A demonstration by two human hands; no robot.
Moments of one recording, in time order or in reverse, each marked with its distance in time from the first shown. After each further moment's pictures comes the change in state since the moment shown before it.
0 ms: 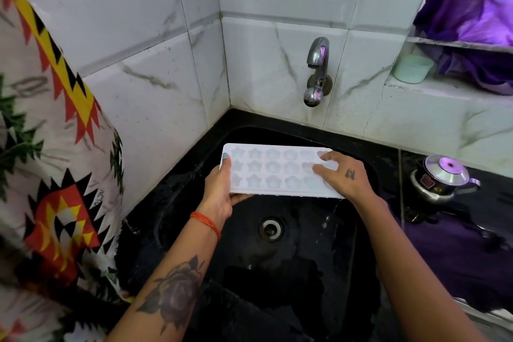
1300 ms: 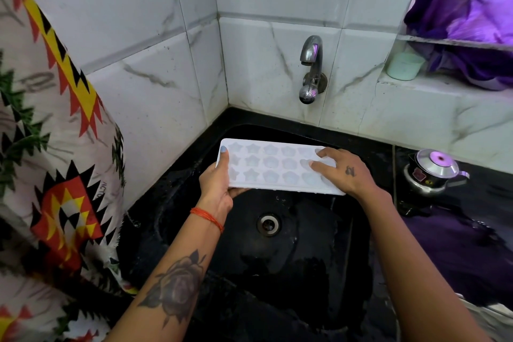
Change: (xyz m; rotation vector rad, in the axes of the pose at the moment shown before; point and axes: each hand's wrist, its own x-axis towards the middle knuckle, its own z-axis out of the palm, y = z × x) left_hand -0.012 -0.001 0.005 -0.124 0.090 0.028; right_hand -0.001 0.010 -0.014 -0.276 -0.107 -0.047
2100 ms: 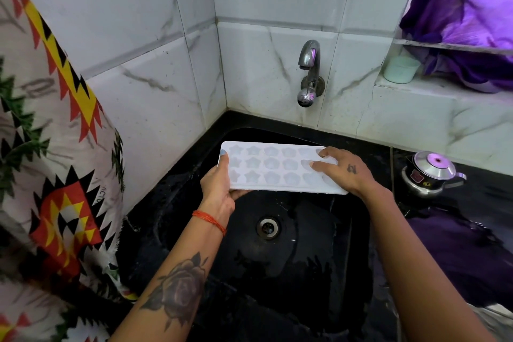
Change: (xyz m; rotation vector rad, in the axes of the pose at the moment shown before) left_hand -0.005 0.003 0.004 -0.033 0.005 -0.029; right_hand 0.004 -0.002 -0.007 0.036 -0.025 0.062
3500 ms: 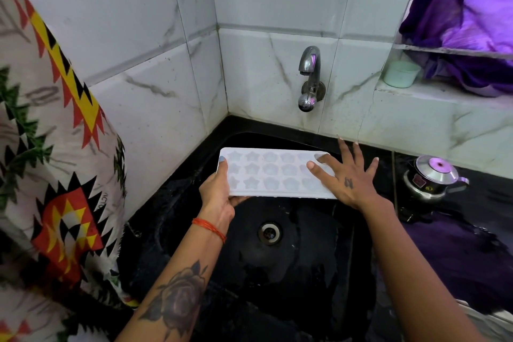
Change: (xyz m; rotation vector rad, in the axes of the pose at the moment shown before) left_hand 0.002 -0.001 -0.003 0.000 0.028 0.024; right_hand -0.012 -0.001 0.008 -0.253 0.080 -0.093
